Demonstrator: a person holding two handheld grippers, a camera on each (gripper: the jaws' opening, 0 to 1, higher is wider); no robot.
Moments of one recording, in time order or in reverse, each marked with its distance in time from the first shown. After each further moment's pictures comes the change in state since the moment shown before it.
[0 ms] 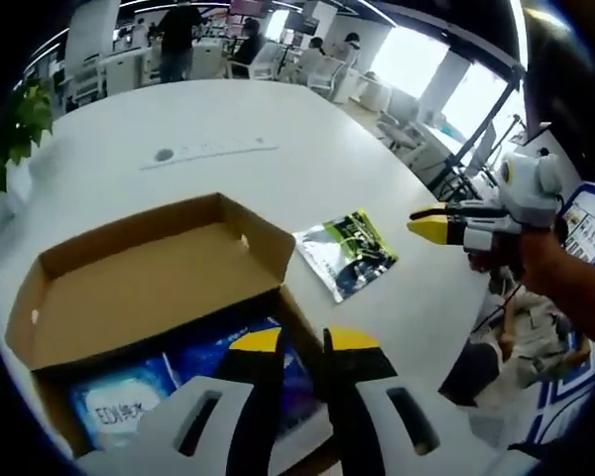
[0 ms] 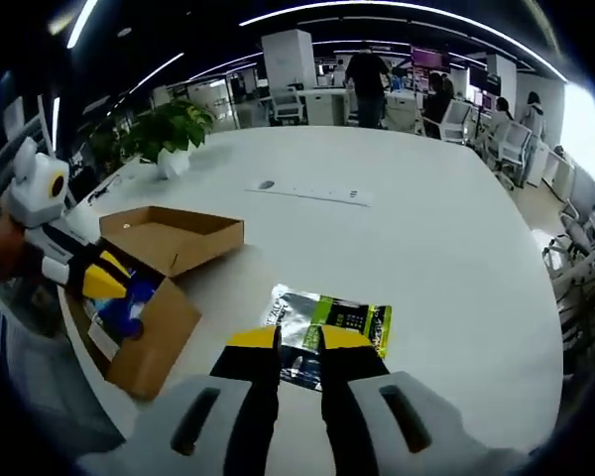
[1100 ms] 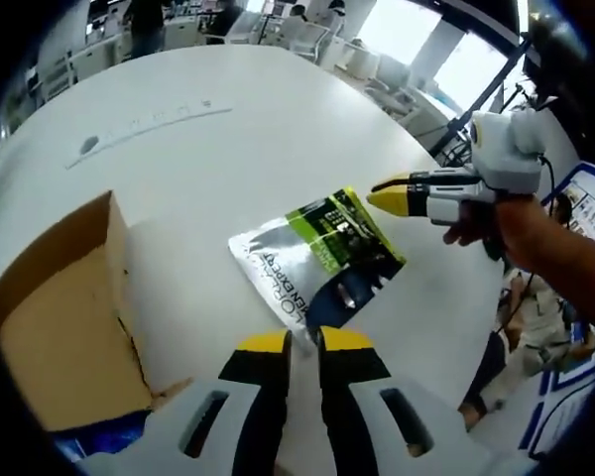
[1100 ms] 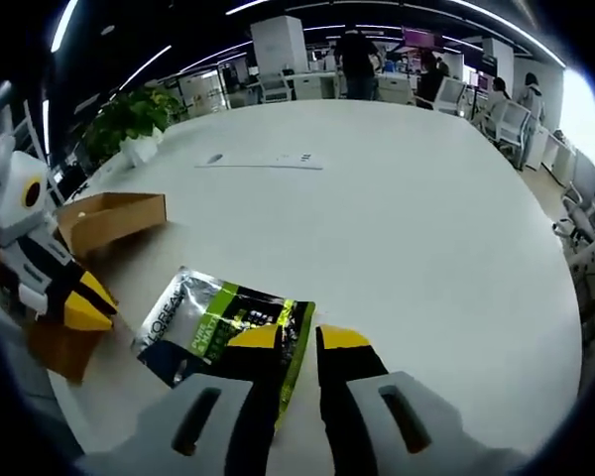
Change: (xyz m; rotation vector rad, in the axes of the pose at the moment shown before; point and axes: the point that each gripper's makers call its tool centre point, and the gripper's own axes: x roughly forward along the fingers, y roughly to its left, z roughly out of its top) left arm 0.120 -0.050 0.009 0.068 0.137 -0.041; right arm 0.072 -0.112 -0.040 0.043 0.054 -0.015
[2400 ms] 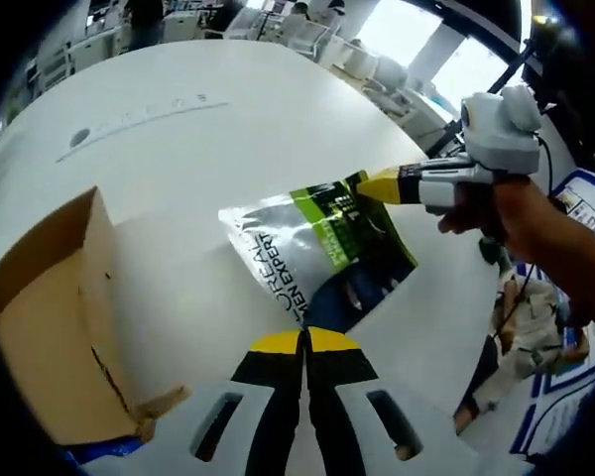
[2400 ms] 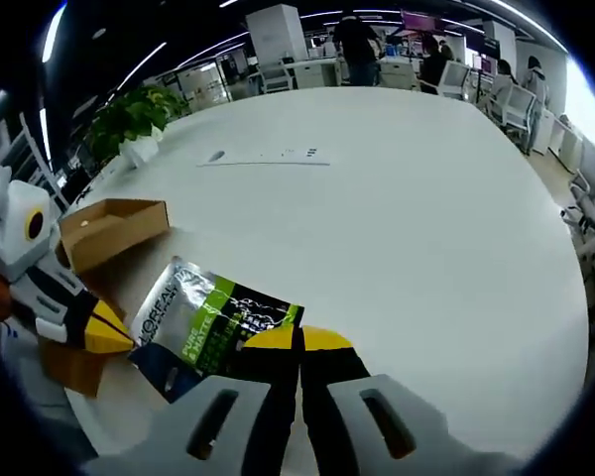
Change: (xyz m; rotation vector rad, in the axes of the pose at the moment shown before) left arm 0.029 0.005 0.005 -0.017 0.035 -0.032; right arm 0.022 0.003 0.010 0.033 0.070 0.045
